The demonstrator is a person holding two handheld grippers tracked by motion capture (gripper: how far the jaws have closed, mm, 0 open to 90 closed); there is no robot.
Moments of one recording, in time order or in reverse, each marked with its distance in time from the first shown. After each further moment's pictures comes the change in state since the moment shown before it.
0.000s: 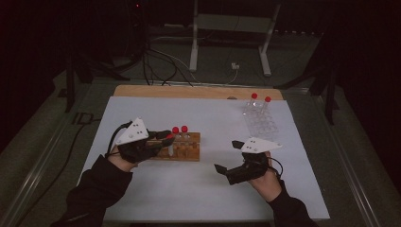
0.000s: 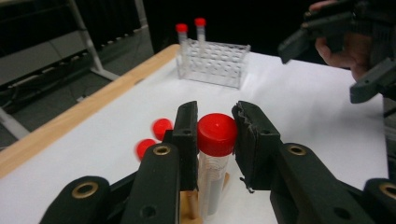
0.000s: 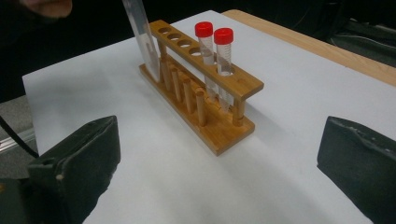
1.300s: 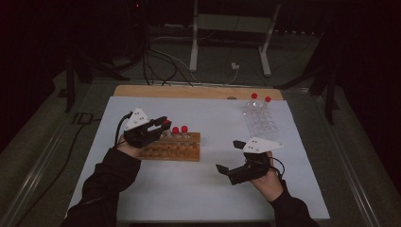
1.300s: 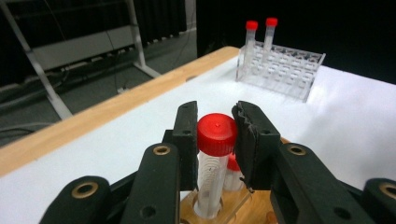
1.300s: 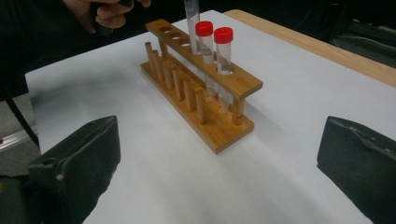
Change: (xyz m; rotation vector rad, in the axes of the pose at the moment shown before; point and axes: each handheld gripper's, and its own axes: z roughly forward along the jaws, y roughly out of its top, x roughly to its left) left arm 0.042 -0.034 0.046 -0.014 0.151 -0.129; right arm -0.003 -0.001 -0.003 0.000 0.011 -0.010
